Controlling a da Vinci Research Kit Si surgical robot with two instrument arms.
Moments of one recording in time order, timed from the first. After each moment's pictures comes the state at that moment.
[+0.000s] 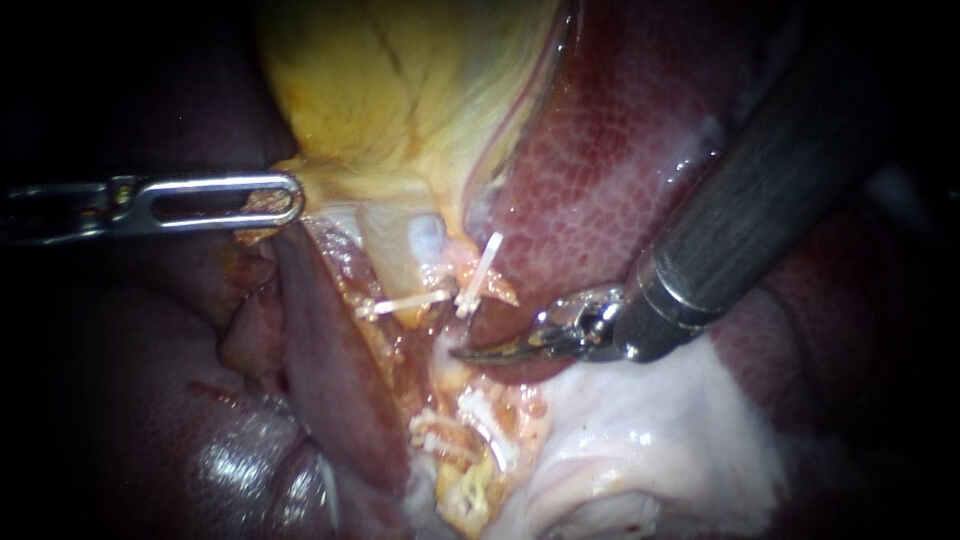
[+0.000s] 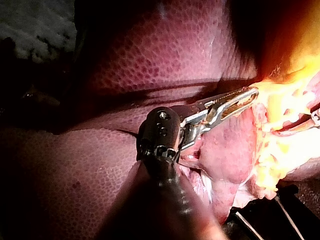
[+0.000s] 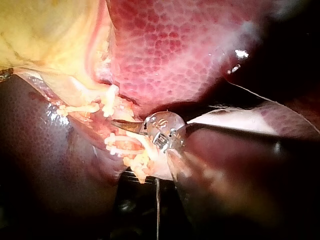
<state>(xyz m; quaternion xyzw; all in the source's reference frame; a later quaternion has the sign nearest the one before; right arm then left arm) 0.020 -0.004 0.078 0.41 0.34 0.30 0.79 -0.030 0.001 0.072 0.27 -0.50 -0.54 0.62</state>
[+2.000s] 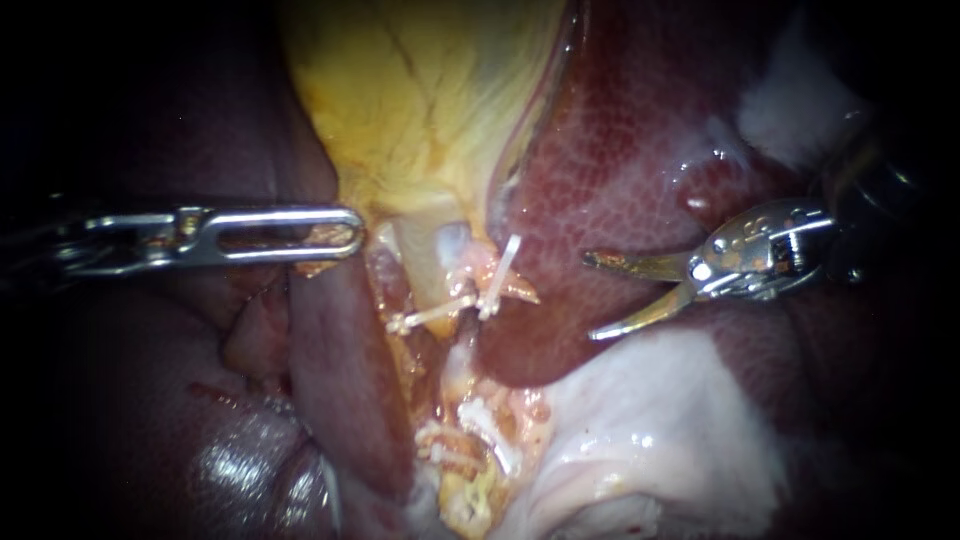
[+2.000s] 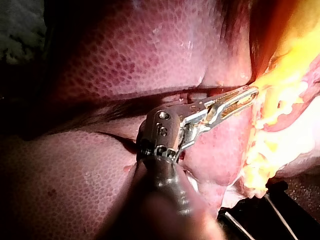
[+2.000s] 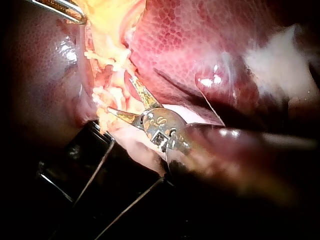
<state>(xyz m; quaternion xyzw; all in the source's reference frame) 0.011 0.003 0.064 0.20 0.45 0.15 0.86 -0.039 -0.002 0.077 0.28 -0.50 -0.52 0.64</state>
